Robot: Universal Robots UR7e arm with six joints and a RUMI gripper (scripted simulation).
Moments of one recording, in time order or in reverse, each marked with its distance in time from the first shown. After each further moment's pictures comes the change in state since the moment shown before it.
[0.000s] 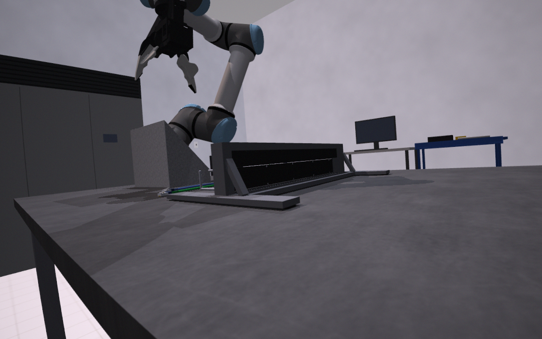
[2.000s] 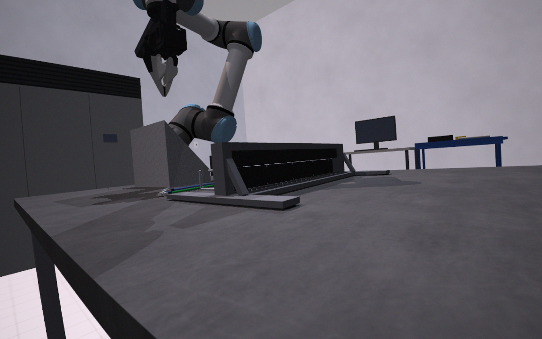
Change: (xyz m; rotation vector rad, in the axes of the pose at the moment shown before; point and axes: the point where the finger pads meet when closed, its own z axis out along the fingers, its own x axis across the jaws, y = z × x) arm -0.005 -0.014 0.004 -0.010 0.042 -0.017
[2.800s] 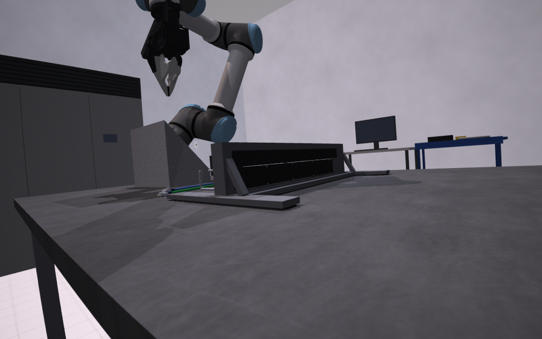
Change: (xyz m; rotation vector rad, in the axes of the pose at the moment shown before) arm 0.009 0.005 -0.001 -0.017 -0.007 0.080
